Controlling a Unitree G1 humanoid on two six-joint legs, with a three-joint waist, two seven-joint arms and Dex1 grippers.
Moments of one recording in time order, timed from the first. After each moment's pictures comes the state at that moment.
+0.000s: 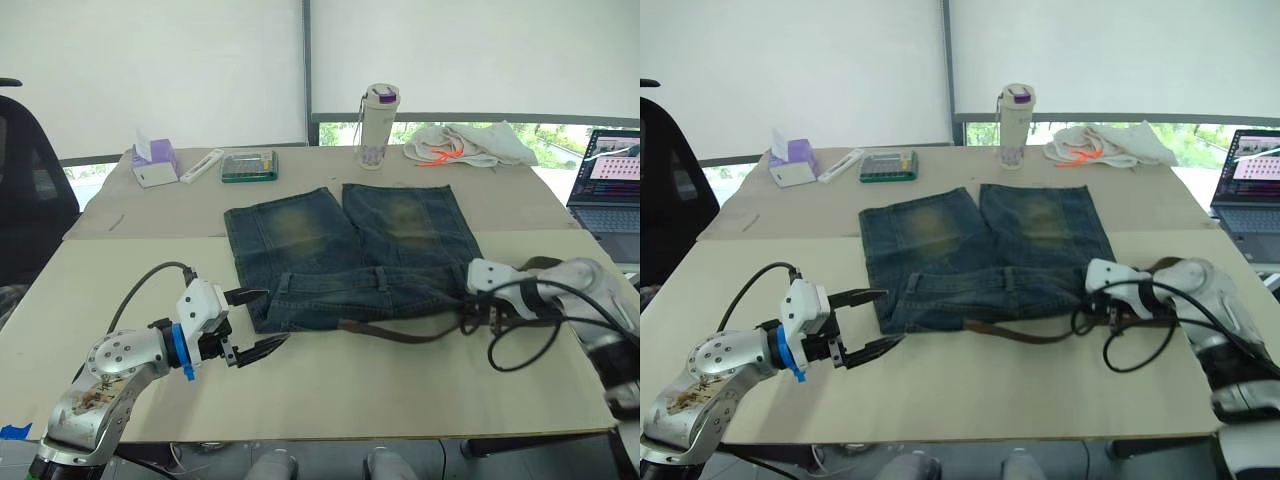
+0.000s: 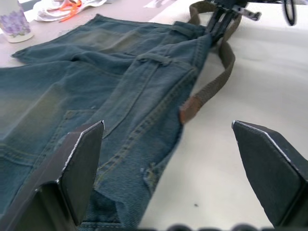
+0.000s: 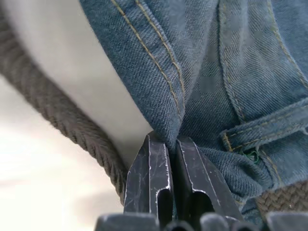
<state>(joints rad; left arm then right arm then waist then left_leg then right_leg) 0.01 0.70 0.08 -0.47 -0.49 0.34 -0.89 -0.44 -0.96 0.14 0.24 -0.11 0.17 1.27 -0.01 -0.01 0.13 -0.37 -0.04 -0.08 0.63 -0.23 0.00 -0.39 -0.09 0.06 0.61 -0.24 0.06</state>
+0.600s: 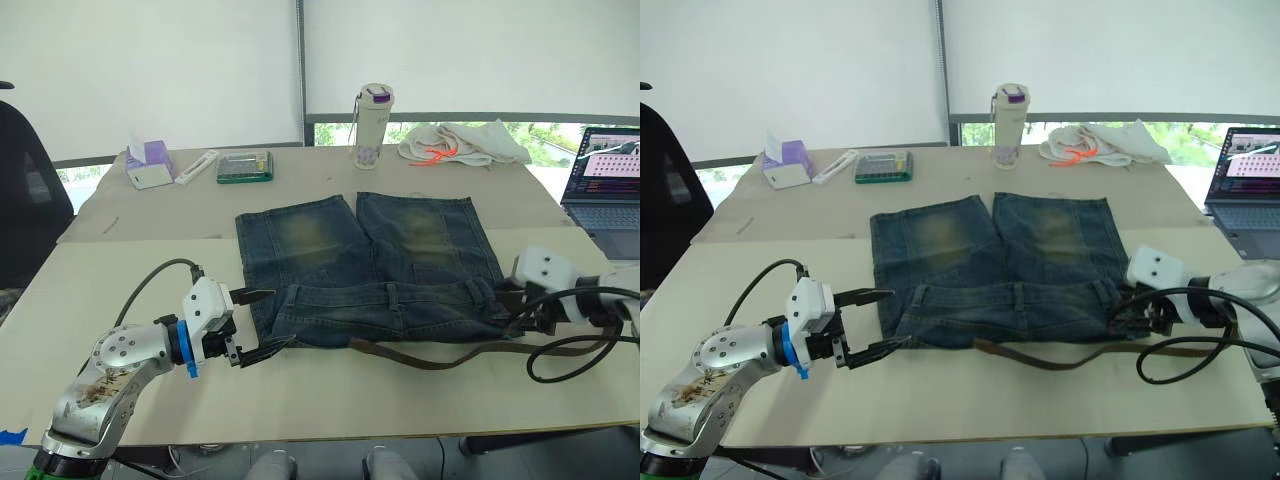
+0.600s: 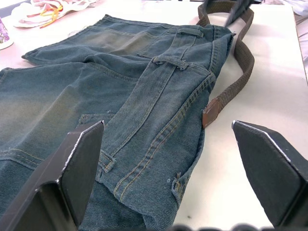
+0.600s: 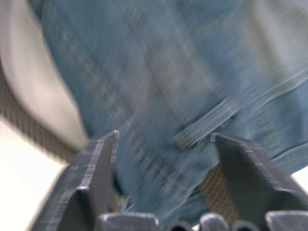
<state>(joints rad) -0.02 0.71 0.06 -0.46 -0.49 0.35 -0.93 -0.32 -1.11 -0.09 -0.05 0.20 0.46 1.31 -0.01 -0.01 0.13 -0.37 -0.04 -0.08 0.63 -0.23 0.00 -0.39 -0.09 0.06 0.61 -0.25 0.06</state>
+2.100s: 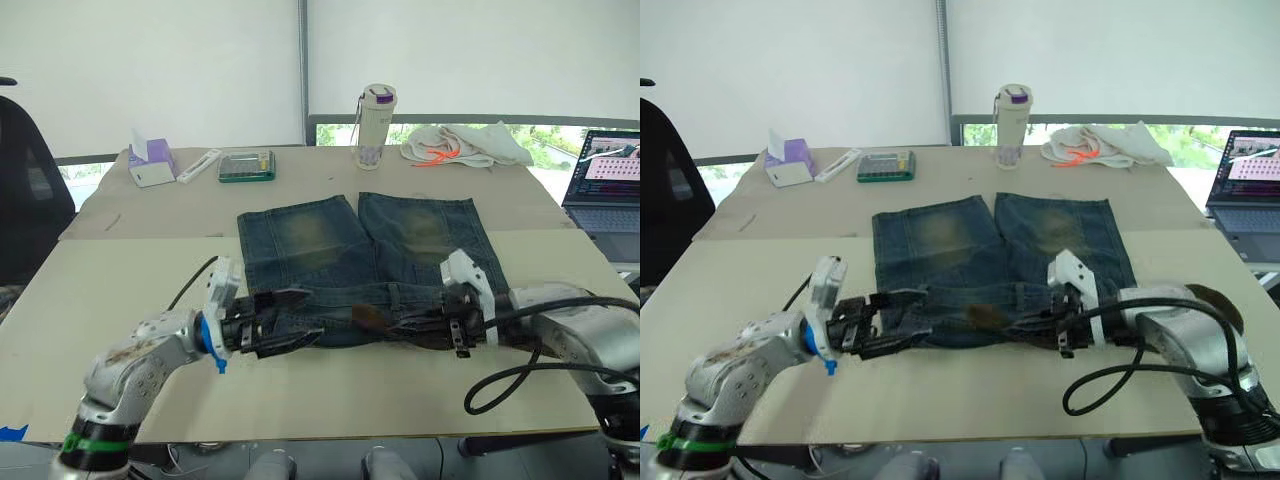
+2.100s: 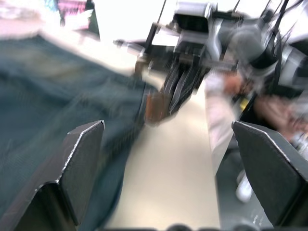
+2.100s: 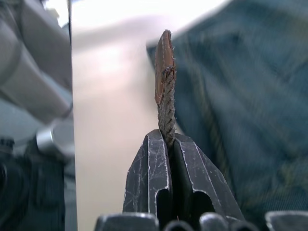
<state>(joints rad) -0.24 0.55 0.01 -0.31 -0.87 0.65 -1.02 -0.36 -0.83 0.02 -0.34 0.62 0.79 1.18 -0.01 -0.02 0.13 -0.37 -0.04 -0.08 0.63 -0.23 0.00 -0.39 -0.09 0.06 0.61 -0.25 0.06</state>
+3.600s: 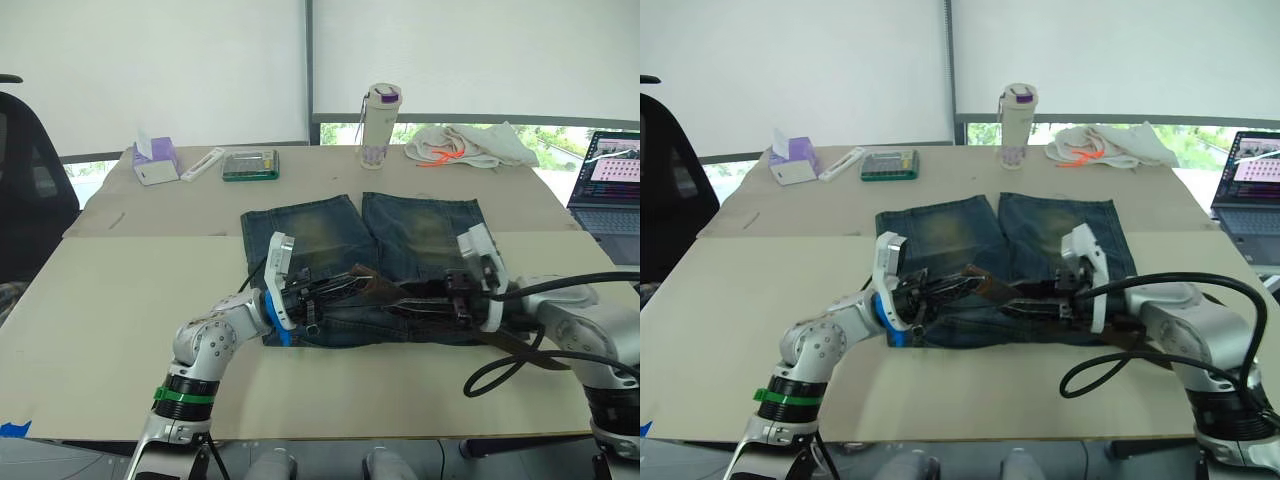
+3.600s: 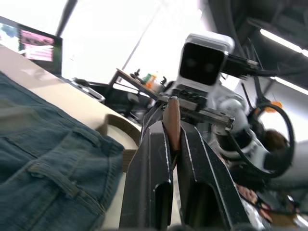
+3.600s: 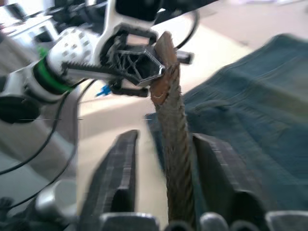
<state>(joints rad) -0.44 0.22 -0.04 -0.08 -0.86 0.72 -0.90 -0.33 -0.78 -0.16 -0.34 0.77 0.81 1.05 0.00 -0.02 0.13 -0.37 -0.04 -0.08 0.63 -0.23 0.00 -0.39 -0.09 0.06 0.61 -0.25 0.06</state>
